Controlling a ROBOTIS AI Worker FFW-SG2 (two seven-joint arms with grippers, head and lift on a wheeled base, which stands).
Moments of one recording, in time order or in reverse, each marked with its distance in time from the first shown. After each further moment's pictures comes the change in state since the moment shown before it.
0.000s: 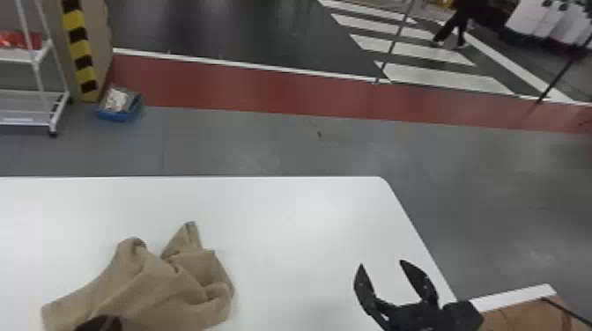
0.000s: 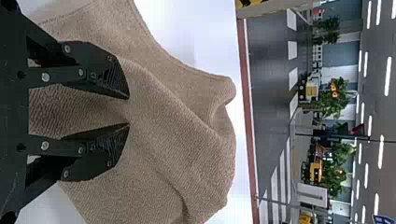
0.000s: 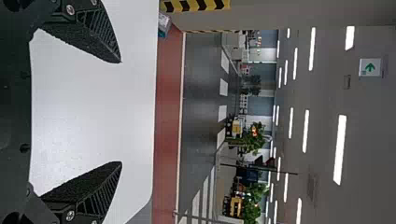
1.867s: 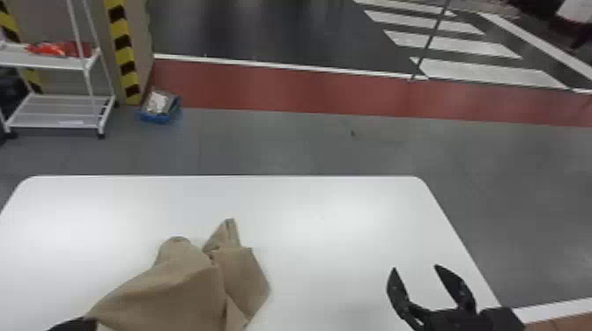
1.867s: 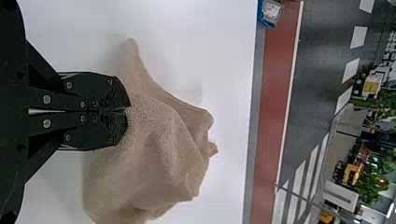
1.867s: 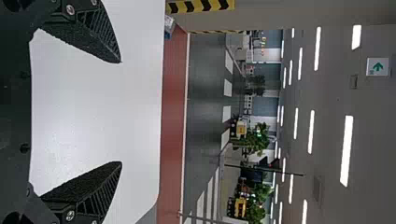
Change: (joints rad) left arm 0.126 -0.005 0.292 -0.674 0.119 0.792 -0.400; right arm -0.024 0.000 0.002 0.041 0.011 0.001 0.000
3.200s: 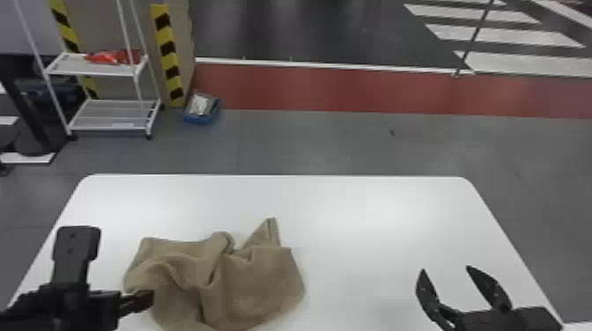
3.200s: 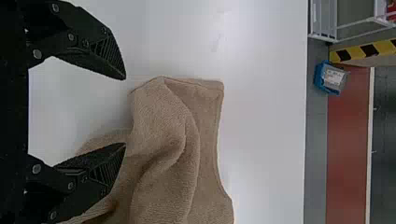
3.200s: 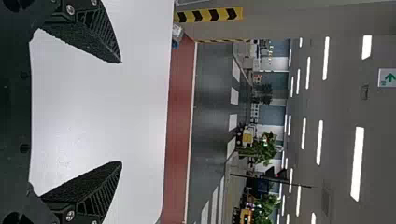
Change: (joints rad) left arm -0.386 0.000 -0.127 0.241 -0.250 0.391 0.254; right arm -0.040 0.000 0.032 0.022 0.045 0.039 0.000
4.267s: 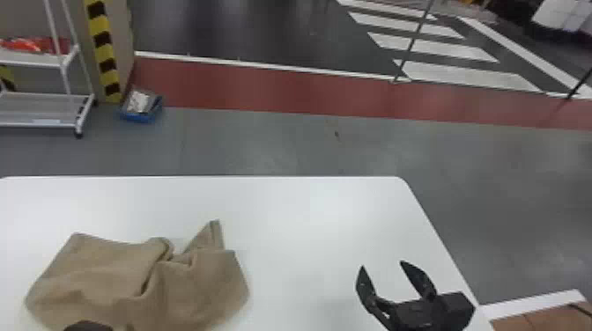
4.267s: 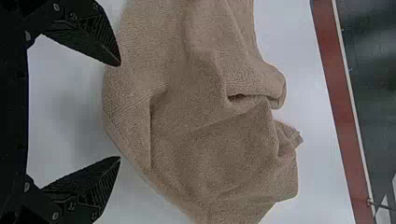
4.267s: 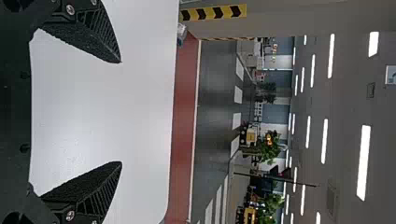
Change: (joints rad) left arm 0.314 0.006 -0.259 0.038 -0.102 -0.452 0.045; right arm -0.023 -0.006 -0.009 0.041 0.001 0.000 0.006
